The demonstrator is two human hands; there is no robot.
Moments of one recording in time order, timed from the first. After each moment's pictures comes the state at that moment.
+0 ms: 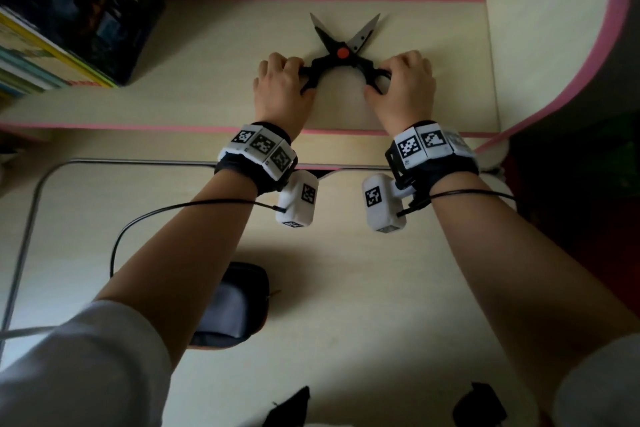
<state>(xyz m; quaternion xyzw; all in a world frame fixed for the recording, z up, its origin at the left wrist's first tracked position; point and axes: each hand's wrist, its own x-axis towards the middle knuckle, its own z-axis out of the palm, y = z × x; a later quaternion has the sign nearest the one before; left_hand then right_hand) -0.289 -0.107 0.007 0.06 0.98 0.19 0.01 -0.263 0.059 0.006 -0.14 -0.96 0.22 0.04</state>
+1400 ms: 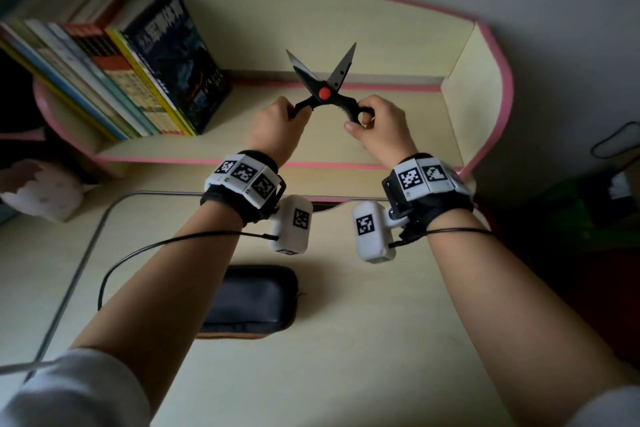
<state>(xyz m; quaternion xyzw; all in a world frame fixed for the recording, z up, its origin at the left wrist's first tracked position) -0.212 -0.169 0.124 0.03 0.92 0.39 -0.02 -0.185 -0.010 0.123 -0.06 -0.91 0.40 0.09</state>
